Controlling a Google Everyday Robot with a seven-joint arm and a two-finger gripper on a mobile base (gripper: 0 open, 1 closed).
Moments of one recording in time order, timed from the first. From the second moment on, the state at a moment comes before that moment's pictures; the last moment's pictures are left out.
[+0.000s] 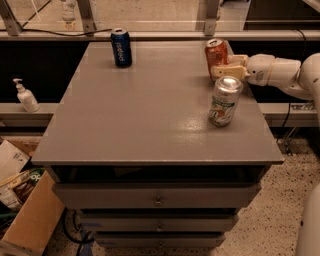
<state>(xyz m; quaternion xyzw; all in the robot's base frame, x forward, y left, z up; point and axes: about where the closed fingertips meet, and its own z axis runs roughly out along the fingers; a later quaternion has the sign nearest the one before) 0.766 -0.220 0.867 -0.36 0.65 0.33 0.59</state>
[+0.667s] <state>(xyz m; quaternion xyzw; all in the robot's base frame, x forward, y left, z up) 0.757 -0.241 0.842 -0.35 0.67 0.33 0.56</state>
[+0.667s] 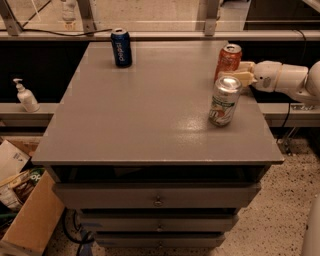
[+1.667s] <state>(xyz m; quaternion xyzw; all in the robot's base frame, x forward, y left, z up) 0.757 -0.242 0.845 -0.35 0.67 0.33 0.56</state>
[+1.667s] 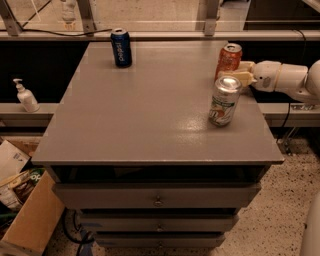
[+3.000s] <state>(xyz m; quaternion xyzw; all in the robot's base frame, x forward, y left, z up) 0.728 -0.287 0.872 -0.31 0.66 0.30 0.61</state>
